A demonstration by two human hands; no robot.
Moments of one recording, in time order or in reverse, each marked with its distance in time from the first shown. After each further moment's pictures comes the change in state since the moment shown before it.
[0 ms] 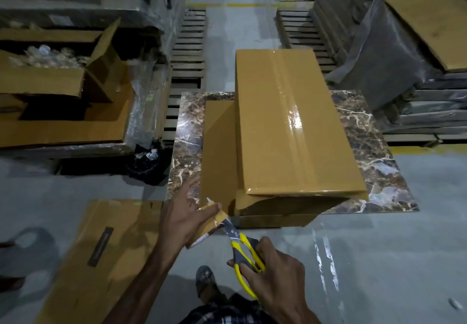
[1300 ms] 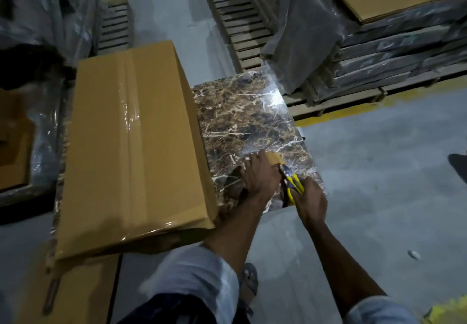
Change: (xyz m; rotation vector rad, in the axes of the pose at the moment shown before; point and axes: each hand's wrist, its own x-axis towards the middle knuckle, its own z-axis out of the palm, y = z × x) left_hand 0.071 0.249 0.534 0.520 -0.301 0.163; right_hand 0.189 0.487 -0.083 0.048 0.234 0.534
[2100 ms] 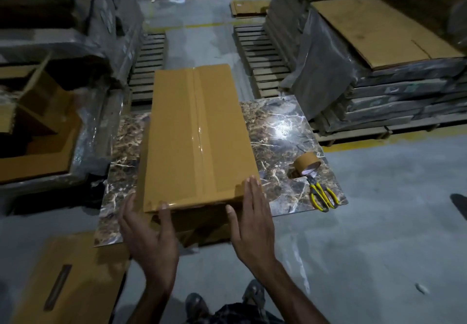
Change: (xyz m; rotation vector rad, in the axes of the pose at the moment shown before) left_hand -0.257 -0.253 -0.199 -0.566 0.909 -0.231; right_hand -0.261 -0.224 -0.031 0.270 0.089 -0.610
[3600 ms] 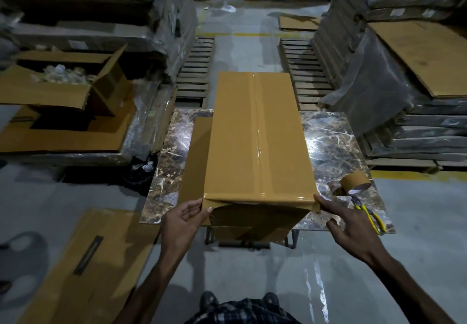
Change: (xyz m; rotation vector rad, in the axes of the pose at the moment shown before) left_hand 0.061 -0.094 -0.045 -0.299 -0.395 -0.142; right_hand 0.046 0.072 -0.076 -0.044 -0.284 -0.201
